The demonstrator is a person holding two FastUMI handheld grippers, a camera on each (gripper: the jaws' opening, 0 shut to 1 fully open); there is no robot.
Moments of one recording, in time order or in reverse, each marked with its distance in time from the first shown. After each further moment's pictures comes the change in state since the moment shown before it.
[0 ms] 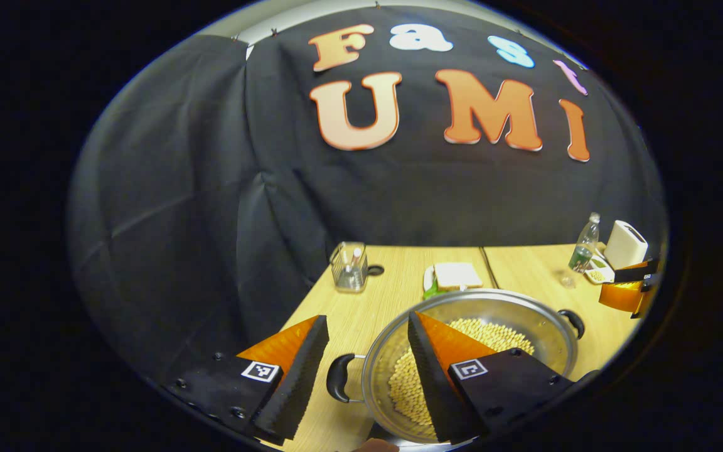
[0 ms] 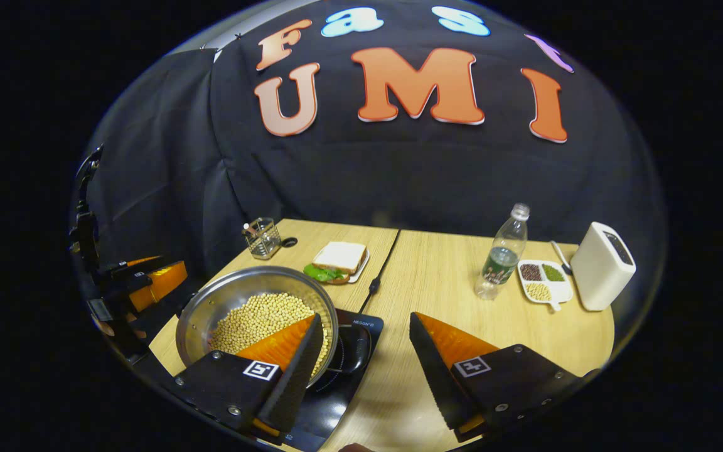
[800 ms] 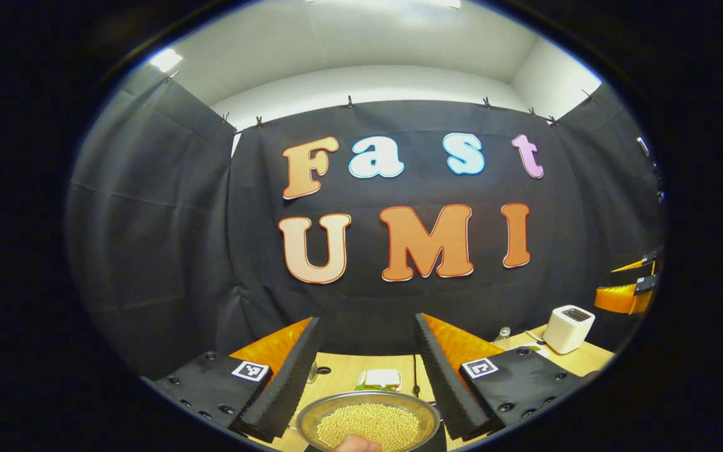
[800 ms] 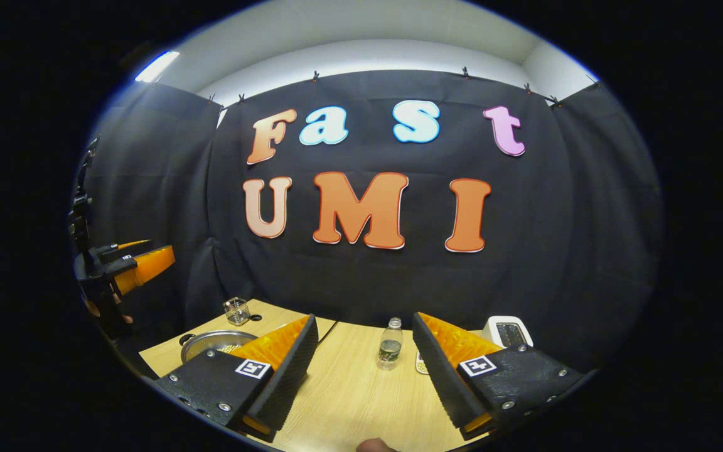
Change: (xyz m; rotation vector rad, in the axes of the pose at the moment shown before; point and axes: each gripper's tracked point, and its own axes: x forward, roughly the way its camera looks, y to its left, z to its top) left arm -0.168 -0.103 0.206 -0.026 -0.447 -0.105; right arm -0.205 -0.138 0.138 -0.049 -0.409 -0.167
